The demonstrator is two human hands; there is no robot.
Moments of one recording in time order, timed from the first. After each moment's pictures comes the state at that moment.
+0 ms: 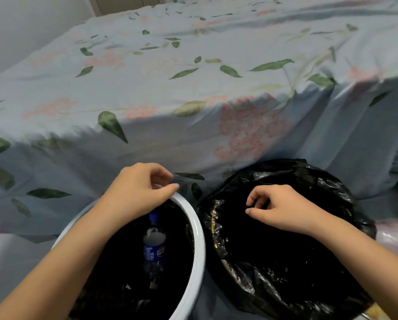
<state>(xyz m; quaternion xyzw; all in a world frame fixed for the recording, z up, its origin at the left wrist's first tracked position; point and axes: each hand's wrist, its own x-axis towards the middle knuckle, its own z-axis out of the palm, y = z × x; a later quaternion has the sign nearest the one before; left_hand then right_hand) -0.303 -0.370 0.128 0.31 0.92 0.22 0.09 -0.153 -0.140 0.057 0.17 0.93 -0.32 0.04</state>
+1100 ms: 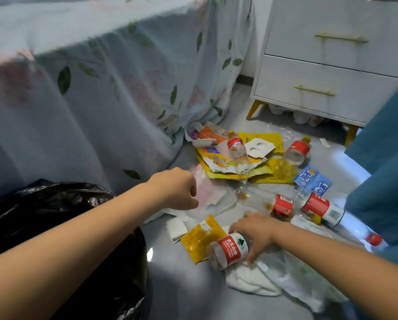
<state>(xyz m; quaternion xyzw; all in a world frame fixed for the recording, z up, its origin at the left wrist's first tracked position) -0.055 -0.021 0.020 0.77 0.61 -0.12 0.17 0.175 -0.013 -0.120 0.39 0.86 -0.19 0.28</state>
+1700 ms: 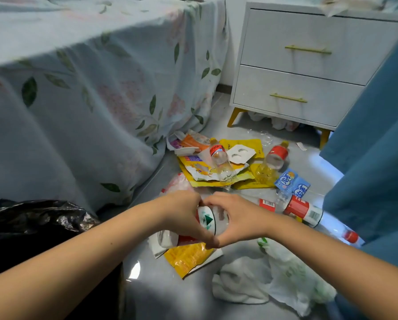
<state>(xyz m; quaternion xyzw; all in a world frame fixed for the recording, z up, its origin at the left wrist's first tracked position) -0.012 -0.037 0.029 0.77 0.56 -0.13 0.29 0.156 -0.025 -0.031 0.42 0.85 -0.31 -0.07</state>
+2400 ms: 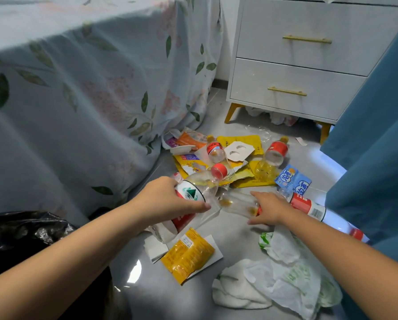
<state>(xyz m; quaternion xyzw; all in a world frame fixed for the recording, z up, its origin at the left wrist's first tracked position) -0.030 -0.017 0.021 0.65 0.66 0.07 0.37 0.259 0.045 -0.146 0.67 0.72 -0.17 0.12</state>
